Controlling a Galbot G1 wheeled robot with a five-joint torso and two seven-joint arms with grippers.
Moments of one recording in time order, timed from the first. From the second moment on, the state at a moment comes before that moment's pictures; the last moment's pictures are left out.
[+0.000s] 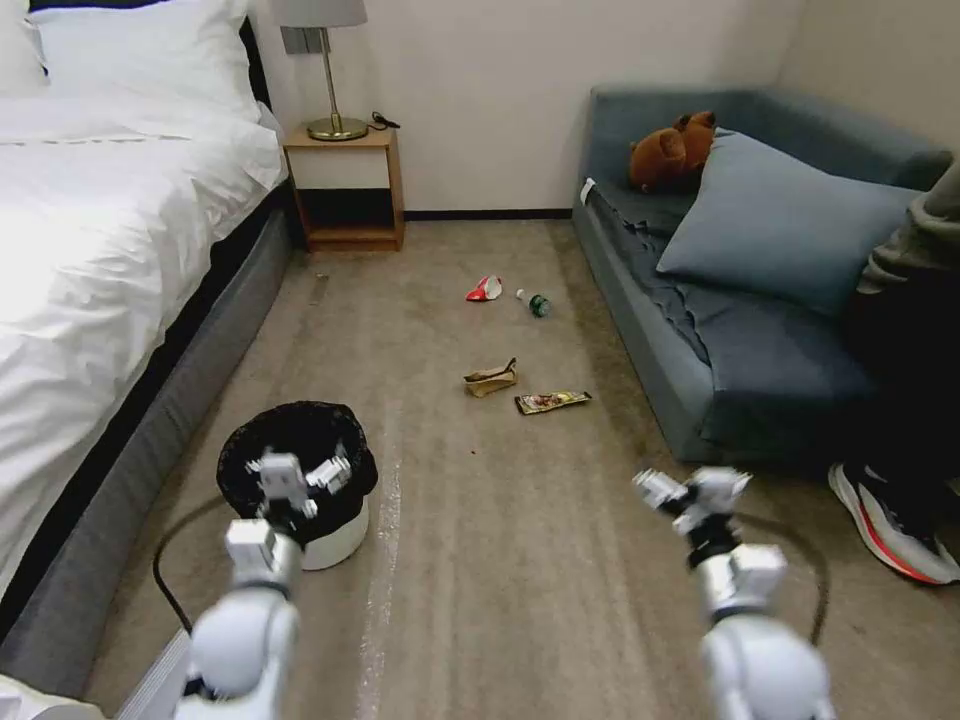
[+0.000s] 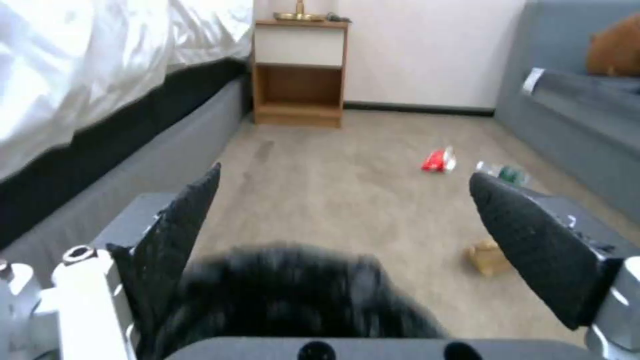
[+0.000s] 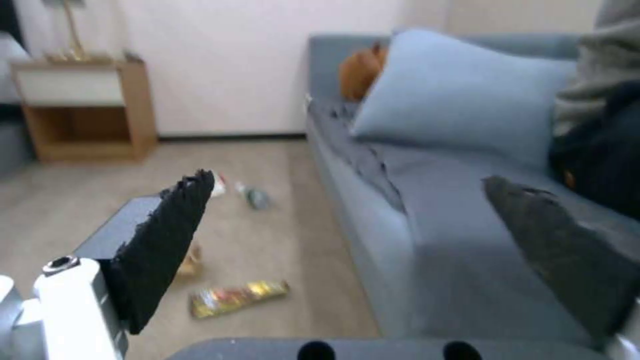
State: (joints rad) left arm 1.22 -1.44 -0.70 -1.90 -0.18 0.21 0.04; right arm -1.40 1.56 0.78 2.11 0.09 -0.18 -0.11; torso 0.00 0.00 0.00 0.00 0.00
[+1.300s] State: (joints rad) left arm 1.17 -1.46 -0.70 -1.88 -0.74 0.47 -0.55; right arm -1.42 1.59 0.76 2.04 0.07 -0.11 -0.14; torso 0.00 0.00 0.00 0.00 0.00
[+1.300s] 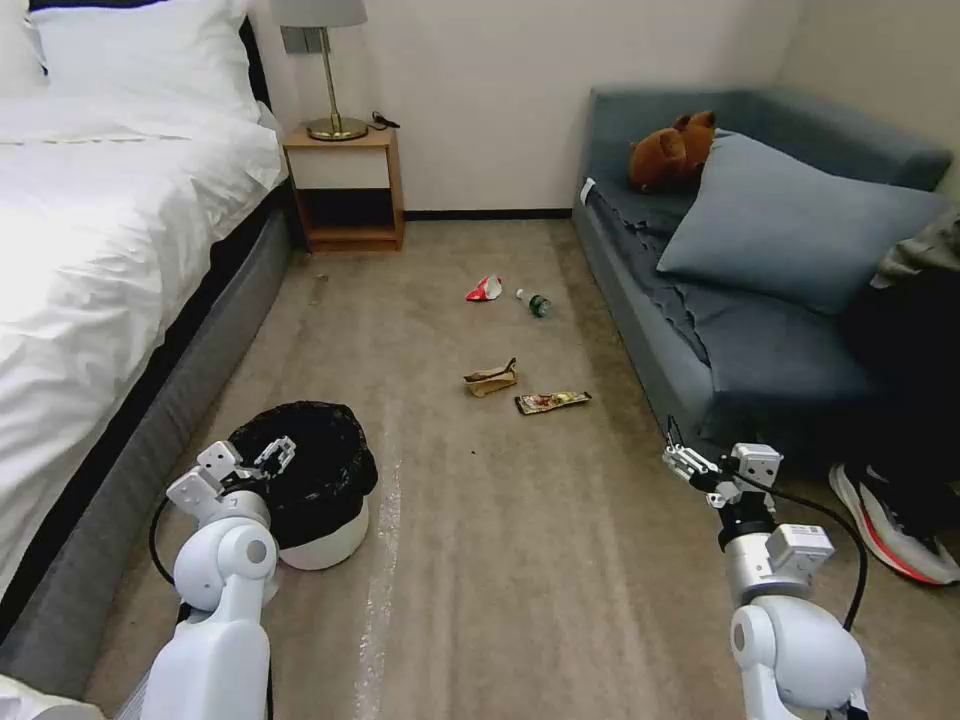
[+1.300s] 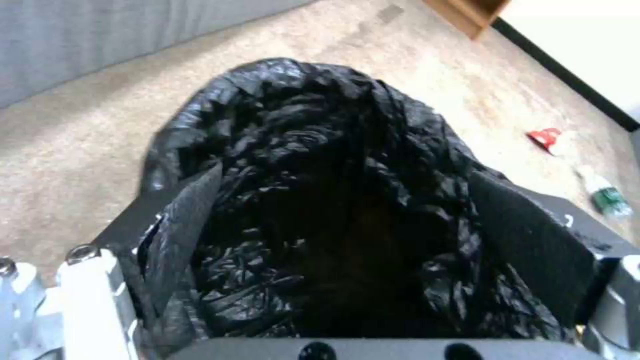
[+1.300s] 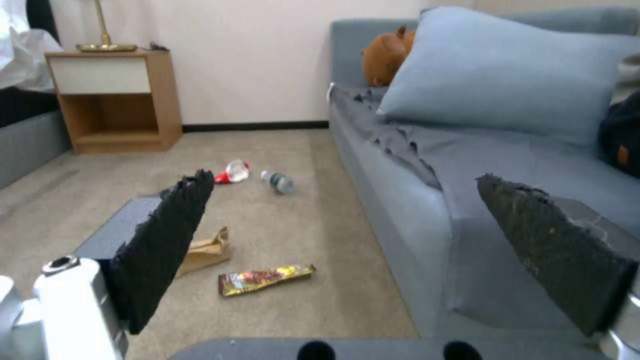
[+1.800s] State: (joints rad) left arm 1.22 -1.46 -0.74 -1.88 -0.67 0.39 -0.58; right arm -1.41 1.59 0.75 2.00 0.05 -0.10 -0.14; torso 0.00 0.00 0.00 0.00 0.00
